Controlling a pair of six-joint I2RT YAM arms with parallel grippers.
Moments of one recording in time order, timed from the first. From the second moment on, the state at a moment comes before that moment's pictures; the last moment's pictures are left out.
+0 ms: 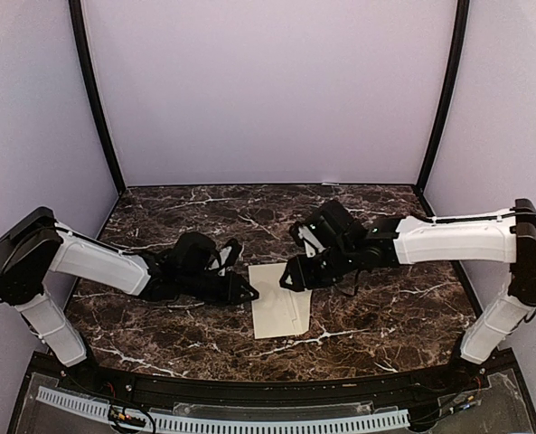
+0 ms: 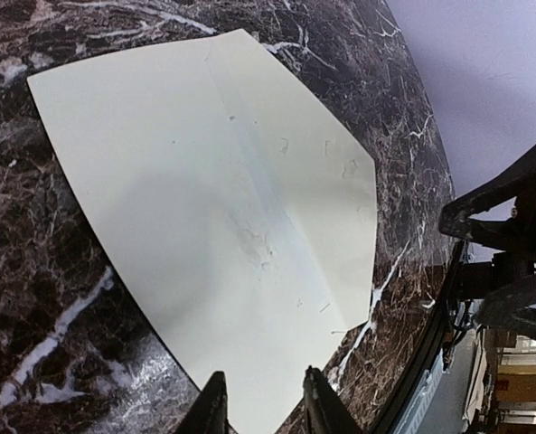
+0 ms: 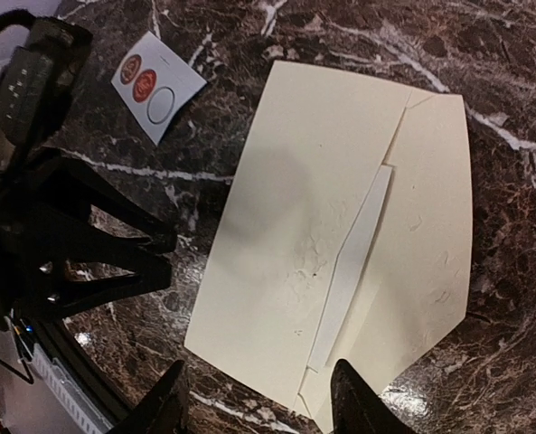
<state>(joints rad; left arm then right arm) -0.85 1.65 0.72 0.23 0.34 -0.77 0.97 1.64 1.10 -0.40 -0.10 0.61</state>
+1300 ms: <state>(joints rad) -0.77 1.85 0.81 0.26 0.40 -0.73 0.83 1.75 0.98 -0.22 -0.18 0.59</state>
